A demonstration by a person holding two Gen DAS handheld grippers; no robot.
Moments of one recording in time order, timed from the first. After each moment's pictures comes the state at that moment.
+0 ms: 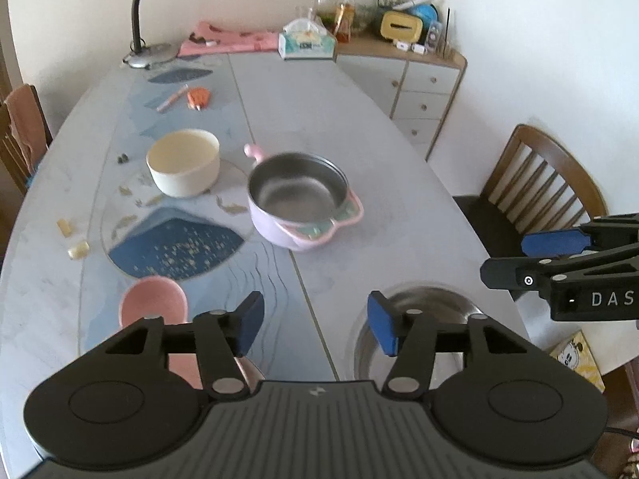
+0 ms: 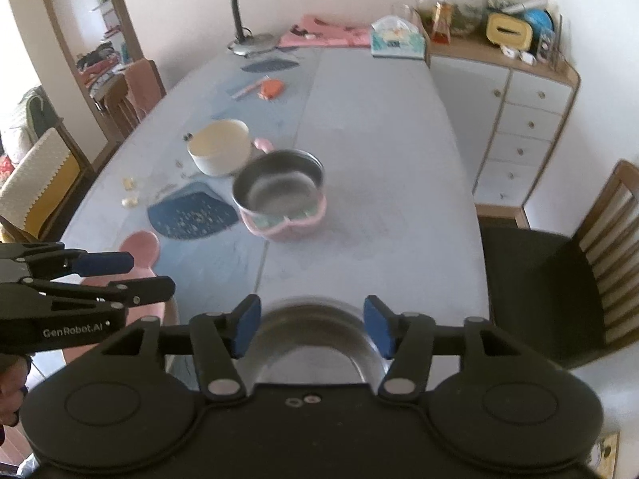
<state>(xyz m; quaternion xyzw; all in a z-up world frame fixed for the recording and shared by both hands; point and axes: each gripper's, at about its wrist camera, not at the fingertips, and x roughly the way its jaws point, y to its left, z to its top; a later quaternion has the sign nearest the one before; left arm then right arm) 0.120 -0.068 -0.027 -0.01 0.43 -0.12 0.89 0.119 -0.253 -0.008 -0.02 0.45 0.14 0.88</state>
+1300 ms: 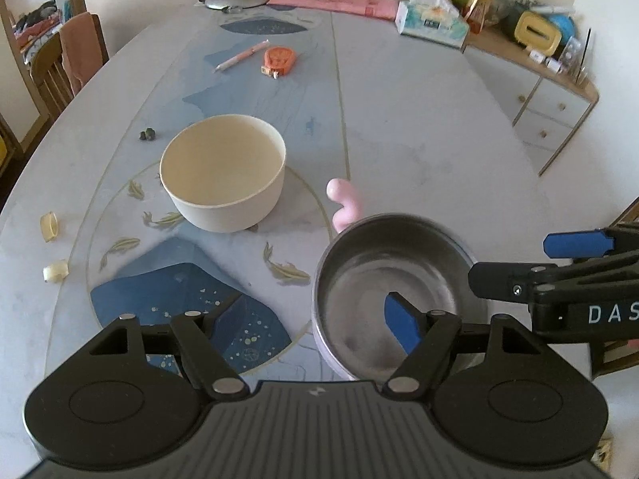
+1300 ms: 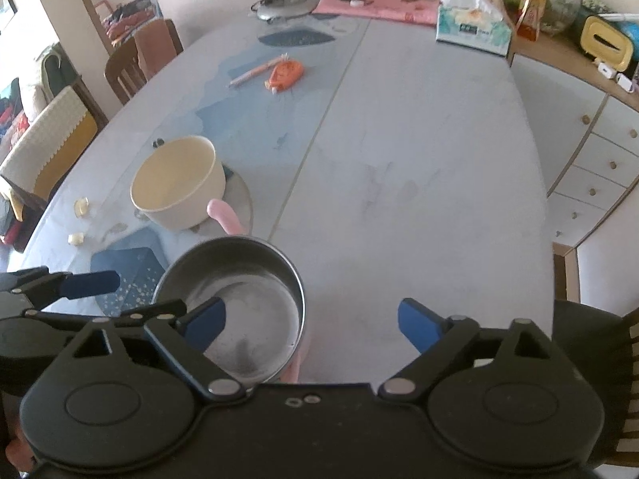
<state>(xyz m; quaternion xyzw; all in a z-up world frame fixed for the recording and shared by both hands) 0.314 -0.063 -0.110 -0.07 0.49 0.04 0.87 0.343 -0.222 -0.090 -0.06 0.51 0.22 0.83</state>
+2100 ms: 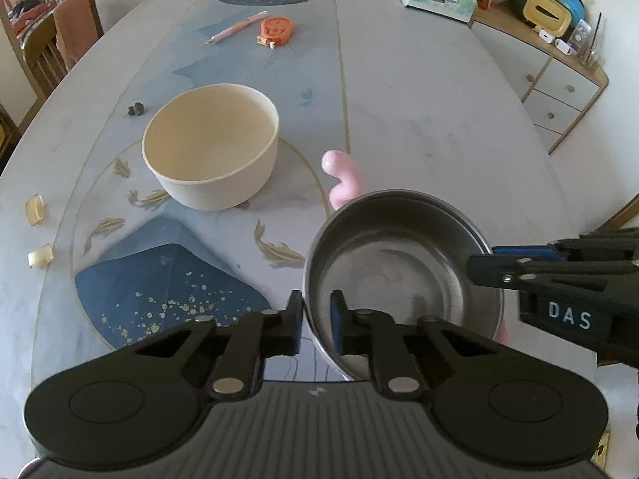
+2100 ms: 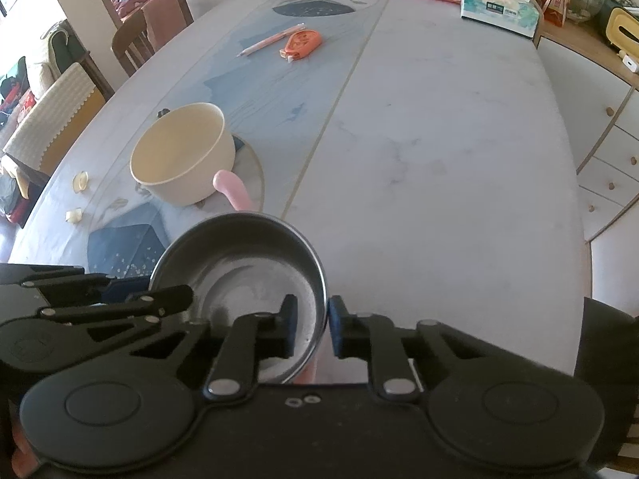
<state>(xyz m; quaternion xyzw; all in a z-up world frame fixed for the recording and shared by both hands) 0.327 -0.067 -0.126 -0.08 0.53 0.04 0.85 0.347 -0.211 -0.107 -0.07 0.53 0.23 0.81</state>
